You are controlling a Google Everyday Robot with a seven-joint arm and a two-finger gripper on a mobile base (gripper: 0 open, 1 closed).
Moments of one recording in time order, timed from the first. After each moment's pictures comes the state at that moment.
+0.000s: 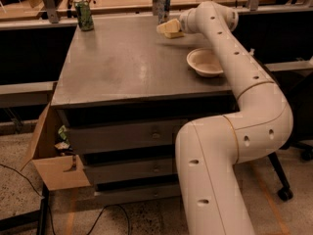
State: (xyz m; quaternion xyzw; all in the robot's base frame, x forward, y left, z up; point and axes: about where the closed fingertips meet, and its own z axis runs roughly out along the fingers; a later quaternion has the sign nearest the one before) arm 0.988 -0.106 0.889 -0.20 0.80 0.07 0.56
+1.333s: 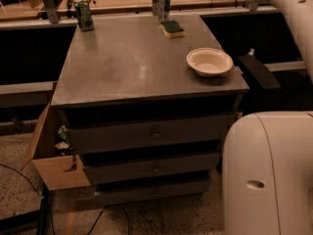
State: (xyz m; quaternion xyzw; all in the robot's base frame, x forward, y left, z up) arm 0.904 -0.293 1.038 -0.10 0.77 -0.02 0.62
